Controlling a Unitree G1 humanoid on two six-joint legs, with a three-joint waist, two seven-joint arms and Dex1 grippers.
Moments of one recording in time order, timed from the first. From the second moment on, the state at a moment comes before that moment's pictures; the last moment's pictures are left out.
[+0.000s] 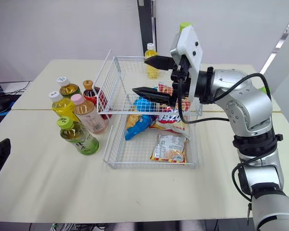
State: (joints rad) left arm 0.50 0.51 1.03 -0.66 -1.05 0.49 -0.32; right arm -0.98 -0.51 0.09 -0.23 0.56 0.69 0.85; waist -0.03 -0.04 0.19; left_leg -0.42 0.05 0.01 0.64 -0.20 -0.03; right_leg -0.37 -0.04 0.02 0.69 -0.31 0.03
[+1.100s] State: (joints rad) left arm -0.52 0.83 0.33 0.35 -0.46 0.31 -0.62; right arm -0.94 -0.57 0.02 -0.40 0.65 0.82 0.74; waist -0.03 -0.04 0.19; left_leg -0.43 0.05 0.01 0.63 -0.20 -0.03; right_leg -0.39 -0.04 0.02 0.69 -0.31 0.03
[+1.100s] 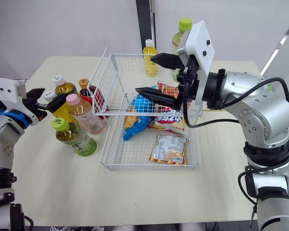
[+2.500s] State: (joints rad) left arm -1.34 0.99 0.17 0.38 -0.58 0.67 -0.97; right arm -0.96 -0.51 0.00 -0.37 0.69 0.81 0.66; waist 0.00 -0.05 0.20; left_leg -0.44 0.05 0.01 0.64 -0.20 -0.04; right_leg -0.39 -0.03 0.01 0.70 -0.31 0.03
